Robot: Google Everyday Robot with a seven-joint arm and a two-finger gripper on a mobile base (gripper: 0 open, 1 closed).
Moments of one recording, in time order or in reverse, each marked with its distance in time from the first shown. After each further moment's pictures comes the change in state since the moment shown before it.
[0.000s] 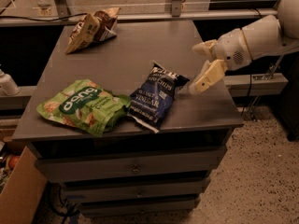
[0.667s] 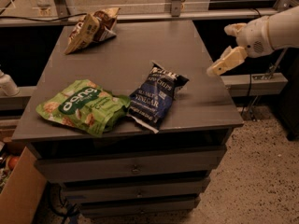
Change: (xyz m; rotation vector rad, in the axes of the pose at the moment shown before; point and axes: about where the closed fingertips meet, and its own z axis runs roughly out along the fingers) arm 0.026 -0.087 -0.064 0.329 0.033 -0.028
